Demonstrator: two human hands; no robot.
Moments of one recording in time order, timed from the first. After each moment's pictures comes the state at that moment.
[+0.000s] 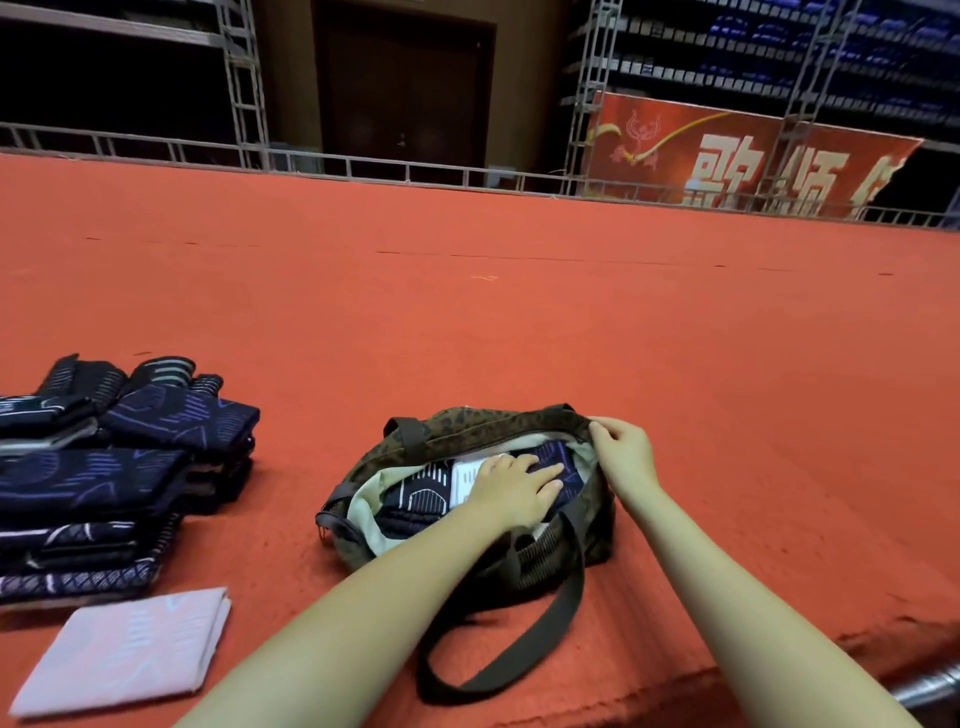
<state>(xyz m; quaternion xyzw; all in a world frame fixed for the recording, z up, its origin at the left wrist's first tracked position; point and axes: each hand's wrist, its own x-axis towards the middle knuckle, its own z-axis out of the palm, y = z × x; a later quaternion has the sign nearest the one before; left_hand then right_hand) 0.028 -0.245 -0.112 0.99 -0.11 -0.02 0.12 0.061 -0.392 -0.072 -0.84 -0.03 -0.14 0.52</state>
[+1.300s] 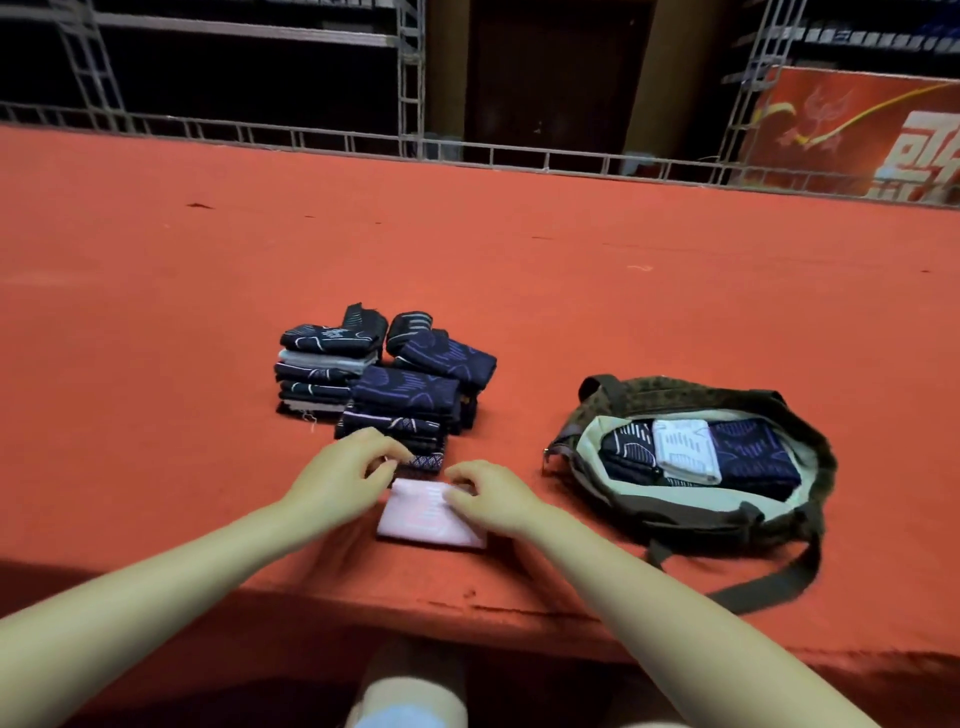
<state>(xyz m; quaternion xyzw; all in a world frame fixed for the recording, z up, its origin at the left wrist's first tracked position) -0.255 0.096 -0.087 0.95 0.05 0.18 0.24 -0.142 -0.085 -0.108 -0.87 -0.43 0.10 0.23</state>
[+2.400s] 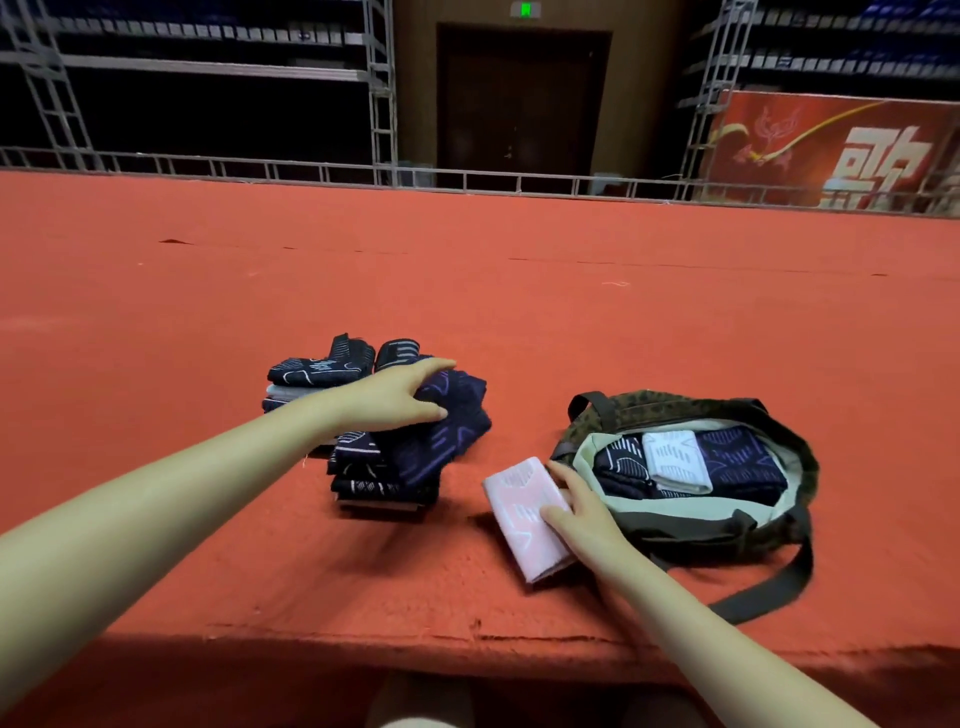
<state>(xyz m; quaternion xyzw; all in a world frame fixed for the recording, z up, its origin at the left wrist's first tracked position) -0.187 0.090 0.025 0.97 0.01 0.02 0.24 -0.128 -0.166 -0.117 -0.81 -0.22 0.10 0.54</state>
